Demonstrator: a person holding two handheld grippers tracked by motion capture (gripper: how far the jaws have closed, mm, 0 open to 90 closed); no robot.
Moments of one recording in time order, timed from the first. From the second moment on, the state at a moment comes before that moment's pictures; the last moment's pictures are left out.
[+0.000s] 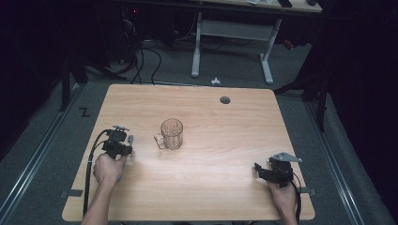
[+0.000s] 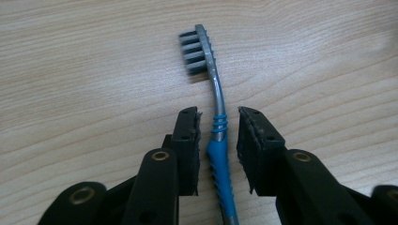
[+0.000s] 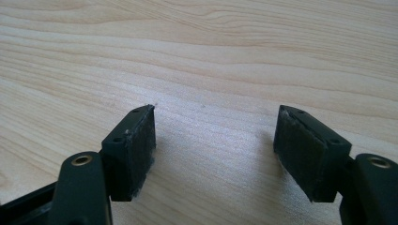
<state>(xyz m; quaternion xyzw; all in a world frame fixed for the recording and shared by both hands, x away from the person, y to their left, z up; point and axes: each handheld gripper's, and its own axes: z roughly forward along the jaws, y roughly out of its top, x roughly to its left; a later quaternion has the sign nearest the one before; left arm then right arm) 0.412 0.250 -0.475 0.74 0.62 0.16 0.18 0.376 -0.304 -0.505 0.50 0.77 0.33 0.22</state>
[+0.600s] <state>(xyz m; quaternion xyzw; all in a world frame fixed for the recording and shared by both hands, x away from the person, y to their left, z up) 0.414 0.251 -0.478 0.75 0.62 0.15 0.18 0.376 -0.304 -0.505 0.50 0.77 0.33 0.22</state>
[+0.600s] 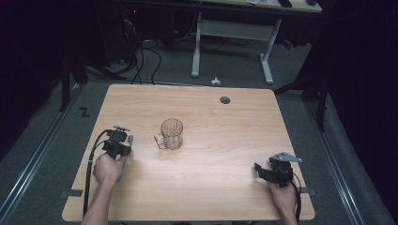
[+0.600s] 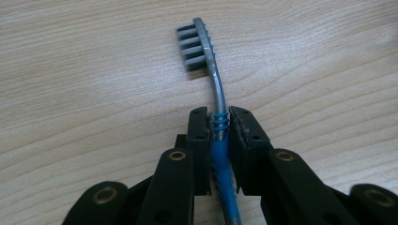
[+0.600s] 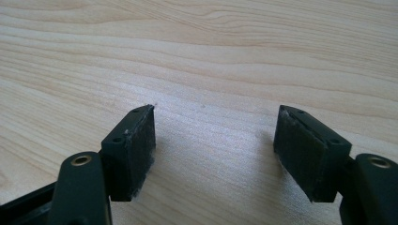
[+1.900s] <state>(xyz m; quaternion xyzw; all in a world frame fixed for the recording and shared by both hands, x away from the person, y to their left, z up) 0.396 0.253 -0.453 0.75 0.60 0.15 0.23 0.376 -0.304 -0.505 0.50 0.77 0.33 0.22</state>
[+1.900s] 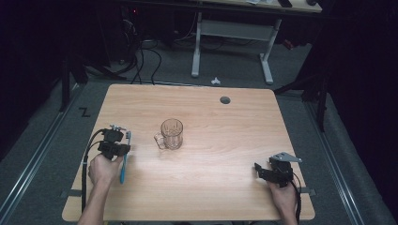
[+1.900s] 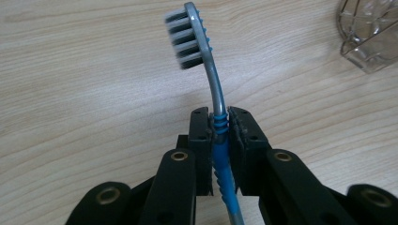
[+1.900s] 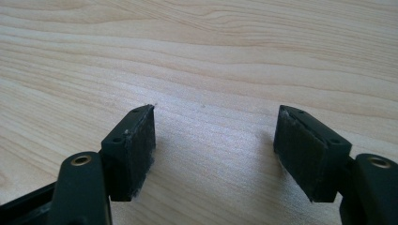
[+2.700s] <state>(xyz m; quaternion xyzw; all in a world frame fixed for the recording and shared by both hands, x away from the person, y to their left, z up) 0.371 0.244 -0.421 0.75 0.57 0.16 0.29 0.376 -0.304 -0.505 0.50 0.77 0.33 0.22</state>
